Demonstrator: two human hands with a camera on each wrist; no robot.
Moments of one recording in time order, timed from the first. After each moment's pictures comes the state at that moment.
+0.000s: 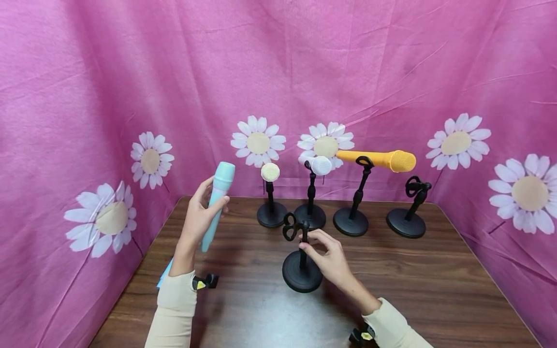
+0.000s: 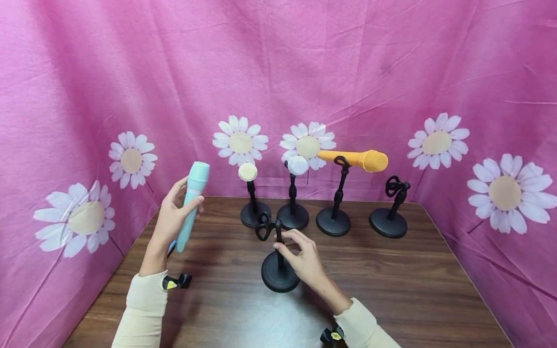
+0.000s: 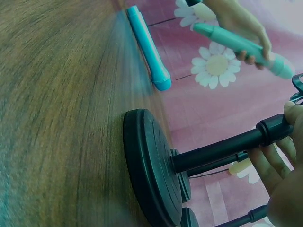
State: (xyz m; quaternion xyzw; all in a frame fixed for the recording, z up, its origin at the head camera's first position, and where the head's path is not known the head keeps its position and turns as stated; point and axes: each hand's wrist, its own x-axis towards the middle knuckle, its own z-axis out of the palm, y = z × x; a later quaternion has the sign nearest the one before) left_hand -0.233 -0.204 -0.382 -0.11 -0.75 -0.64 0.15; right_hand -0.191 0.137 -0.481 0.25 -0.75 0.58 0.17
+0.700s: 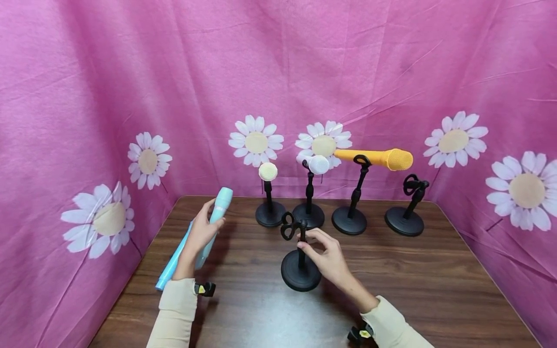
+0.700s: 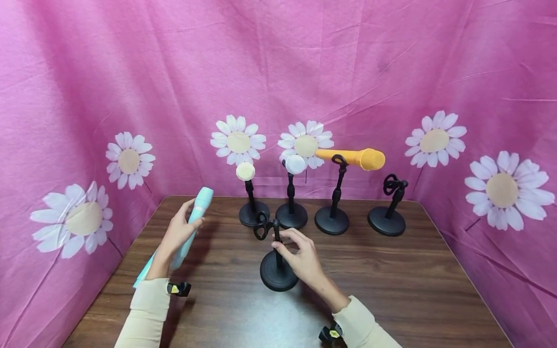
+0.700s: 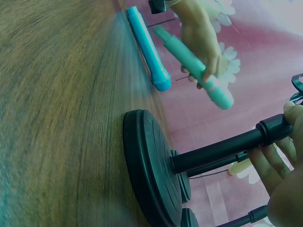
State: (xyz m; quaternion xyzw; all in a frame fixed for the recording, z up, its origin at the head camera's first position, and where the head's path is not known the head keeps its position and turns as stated) left_hand -0.253 -0.225 -0.450 0.00 -0.87 -0.48 0.08; right_hand -0.192 0.138 -0.483 0.25 -0.76 0.58 0.18
